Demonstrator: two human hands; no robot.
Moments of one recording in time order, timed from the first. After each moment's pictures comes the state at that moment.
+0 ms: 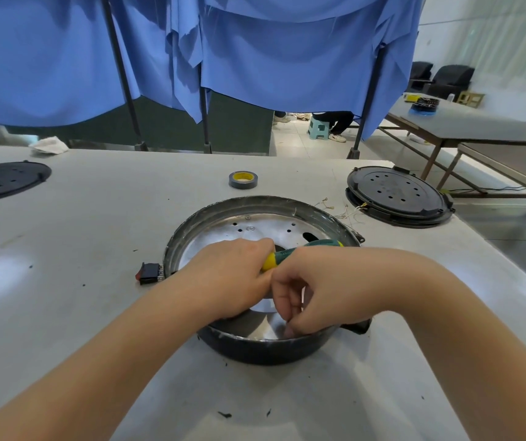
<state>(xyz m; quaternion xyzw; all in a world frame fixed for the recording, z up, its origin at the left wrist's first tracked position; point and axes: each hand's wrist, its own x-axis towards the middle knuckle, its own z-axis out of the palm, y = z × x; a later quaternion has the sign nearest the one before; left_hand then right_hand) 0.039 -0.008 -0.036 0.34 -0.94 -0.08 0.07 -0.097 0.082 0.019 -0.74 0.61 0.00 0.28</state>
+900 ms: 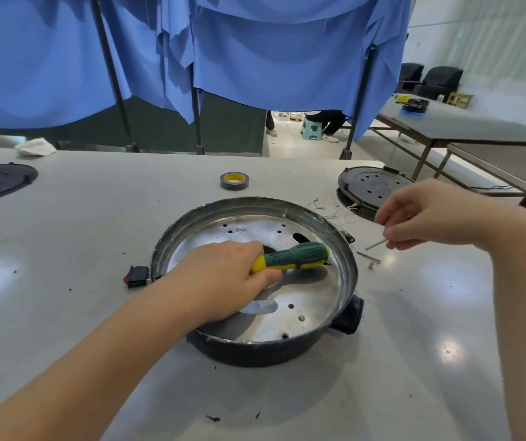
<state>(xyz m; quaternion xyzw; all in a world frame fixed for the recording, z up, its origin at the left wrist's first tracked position) 0.039 -0.009 -0.037 0.34 -0.94 -0.06 0.06 -0.232 0.088 0.036 -0.51 0.79 -0.23 0.26</state>
